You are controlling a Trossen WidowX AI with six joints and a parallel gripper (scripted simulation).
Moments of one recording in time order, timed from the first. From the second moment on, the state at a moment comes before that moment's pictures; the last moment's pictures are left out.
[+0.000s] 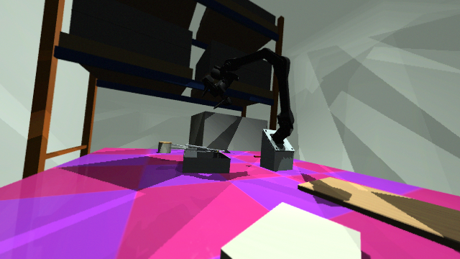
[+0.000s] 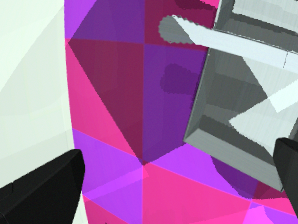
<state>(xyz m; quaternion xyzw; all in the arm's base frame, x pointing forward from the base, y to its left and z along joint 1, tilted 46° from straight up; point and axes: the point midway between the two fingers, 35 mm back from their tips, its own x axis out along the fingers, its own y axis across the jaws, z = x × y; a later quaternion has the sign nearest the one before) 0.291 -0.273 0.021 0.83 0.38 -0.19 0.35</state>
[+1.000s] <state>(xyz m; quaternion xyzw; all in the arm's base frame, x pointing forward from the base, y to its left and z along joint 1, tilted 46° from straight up) 0.264 -0.160 -0.151 0.59 0.33 -0.53 -0.51</state>
